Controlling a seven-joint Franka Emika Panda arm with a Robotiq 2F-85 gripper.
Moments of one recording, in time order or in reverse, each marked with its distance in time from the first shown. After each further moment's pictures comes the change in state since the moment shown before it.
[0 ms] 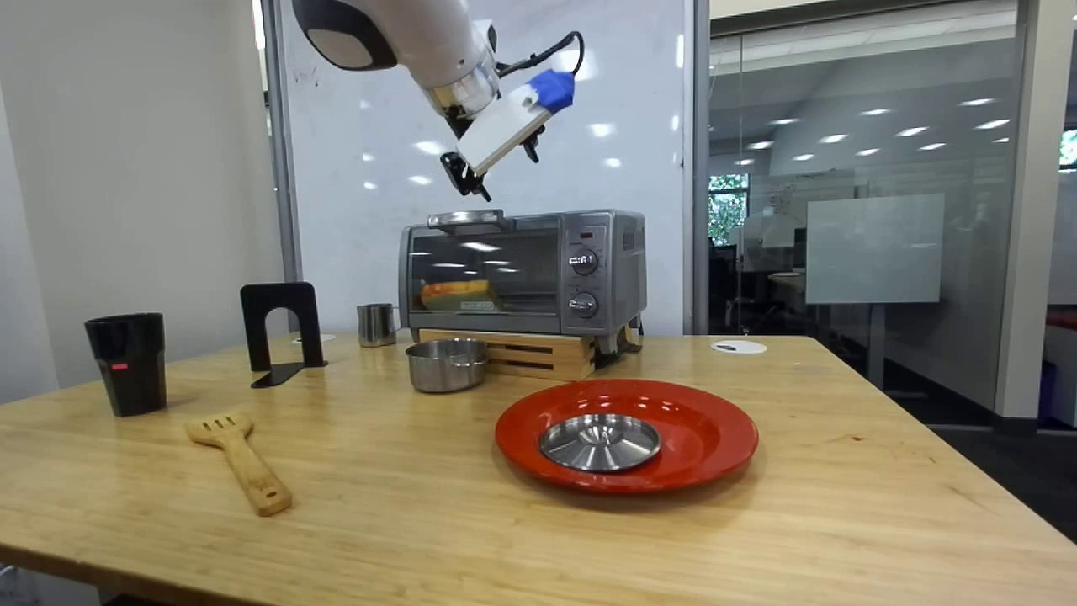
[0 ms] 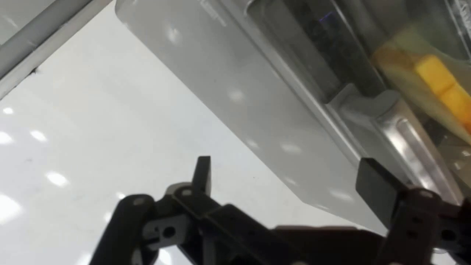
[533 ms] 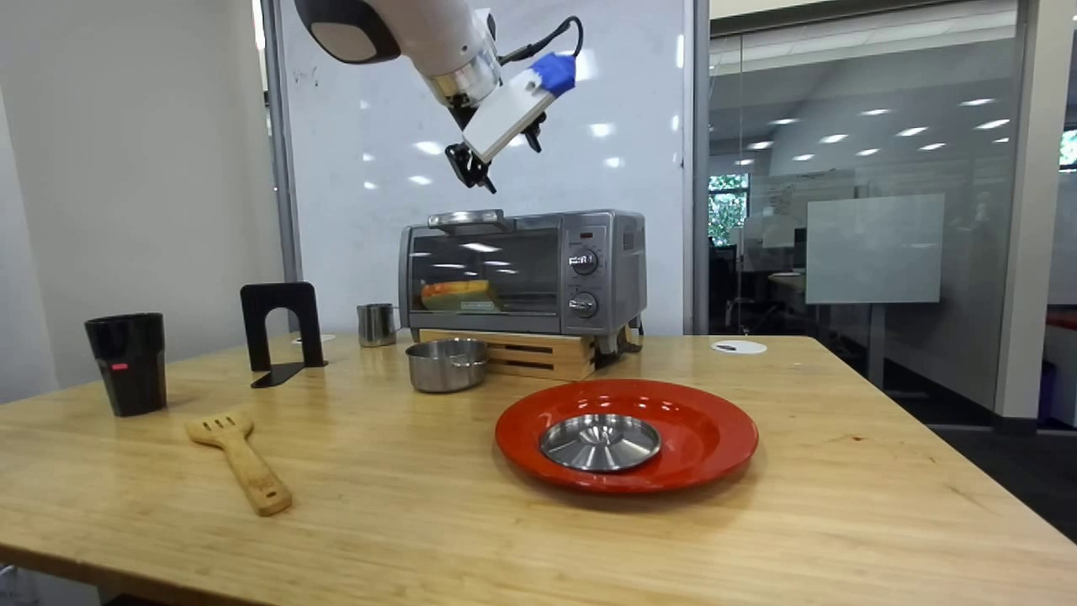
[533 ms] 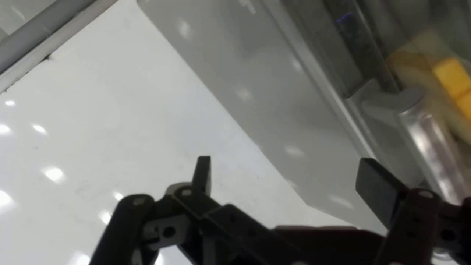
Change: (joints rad) arm 0.005 0.003 0.002 0.019 -0.042 0.029 0.001
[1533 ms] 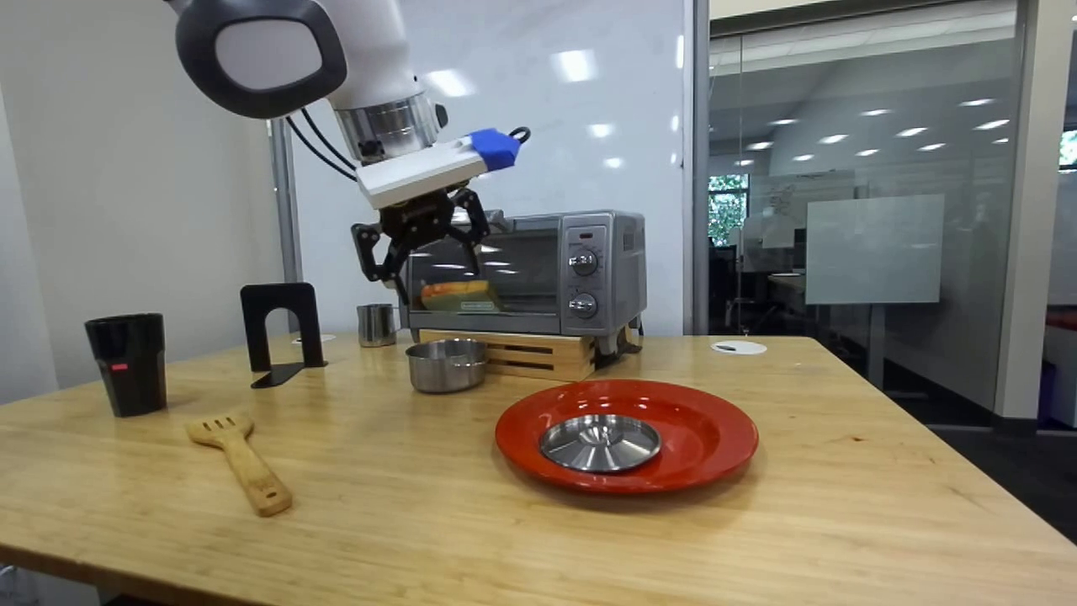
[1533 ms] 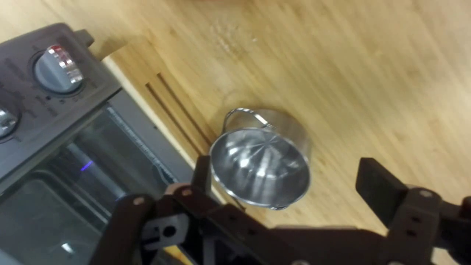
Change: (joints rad) arm 0.029 -0.189 -0.075 -0.508 -1.085 -0.072 0.935
